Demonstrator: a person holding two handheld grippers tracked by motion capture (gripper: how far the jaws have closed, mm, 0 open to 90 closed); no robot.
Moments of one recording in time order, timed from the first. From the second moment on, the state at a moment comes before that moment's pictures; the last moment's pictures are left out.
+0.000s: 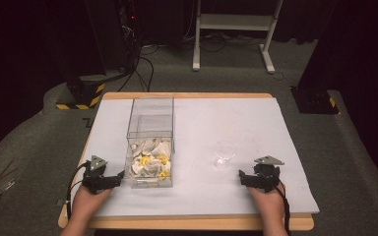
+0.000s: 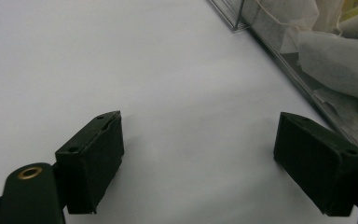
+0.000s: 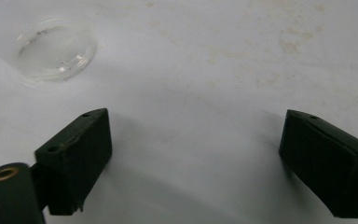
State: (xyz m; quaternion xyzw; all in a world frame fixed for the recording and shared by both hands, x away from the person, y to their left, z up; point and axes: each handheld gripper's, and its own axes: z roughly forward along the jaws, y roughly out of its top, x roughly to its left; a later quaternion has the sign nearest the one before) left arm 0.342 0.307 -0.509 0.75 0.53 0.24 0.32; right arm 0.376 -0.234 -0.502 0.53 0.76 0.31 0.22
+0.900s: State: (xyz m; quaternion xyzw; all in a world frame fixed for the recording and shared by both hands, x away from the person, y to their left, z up) left arm 0.341 0.306 -0.509 0.75 0.53 0.24 0.32; right arm 0.357 -0.206 -0.489 0.48 0.77 0.35 0.22
